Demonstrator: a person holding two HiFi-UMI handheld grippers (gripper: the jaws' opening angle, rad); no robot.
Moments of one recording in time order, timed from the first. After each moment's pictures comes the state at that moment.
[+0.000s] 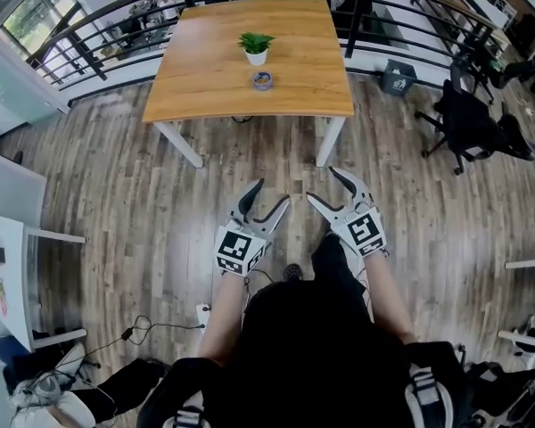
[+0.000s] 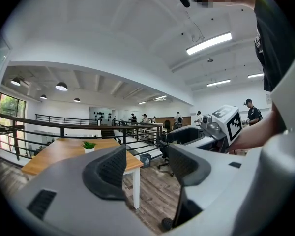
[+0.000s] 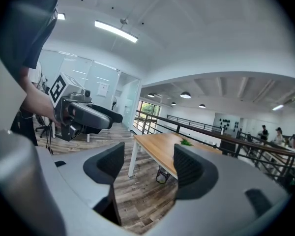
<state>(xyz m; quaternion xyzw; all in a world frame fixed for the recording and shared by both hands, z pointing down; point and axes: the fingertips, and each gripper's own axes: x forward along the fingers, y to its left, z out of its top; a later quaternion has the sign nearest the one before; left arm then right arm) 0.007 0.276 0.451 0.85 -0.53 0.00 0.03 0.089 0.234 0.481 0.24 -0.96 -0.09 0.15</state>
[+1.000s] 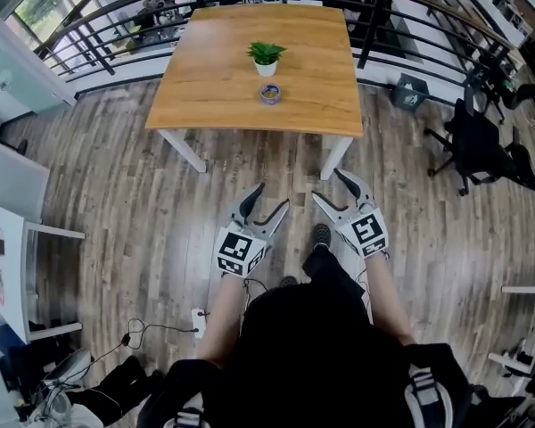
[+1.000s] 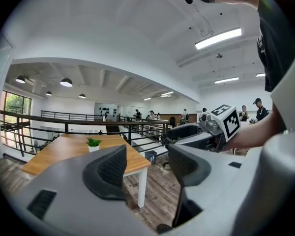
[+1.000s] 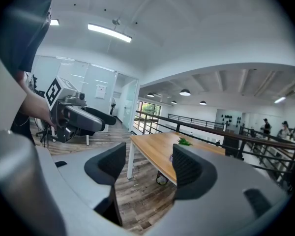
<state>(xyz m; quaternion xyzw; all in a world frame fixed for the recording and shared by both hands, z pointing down) -0.007 0.206 0.462 0.83 -0.56 0.02 0.05 0.084 0.149 0.485 0.22 -0.96 -0.07 0.16</state>
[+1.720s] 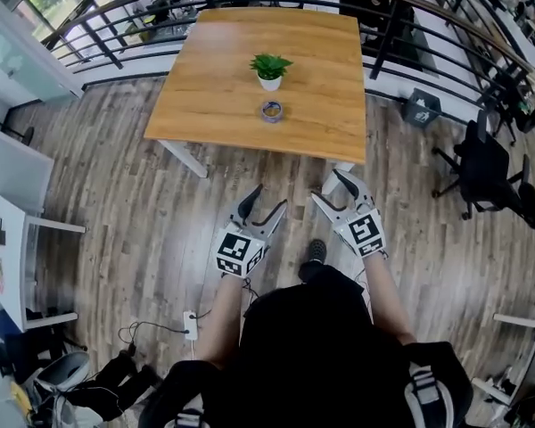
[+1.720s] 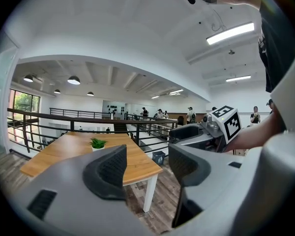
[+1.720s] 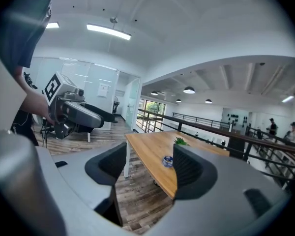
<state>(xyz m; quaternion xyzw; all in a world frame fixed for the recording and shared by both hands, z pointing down) -0.019 0.101 0.457 0.80 -0.59 0.02 0.07 0.069 0.034 0.485 0.19 -0.97 -0.07 0.16</state>
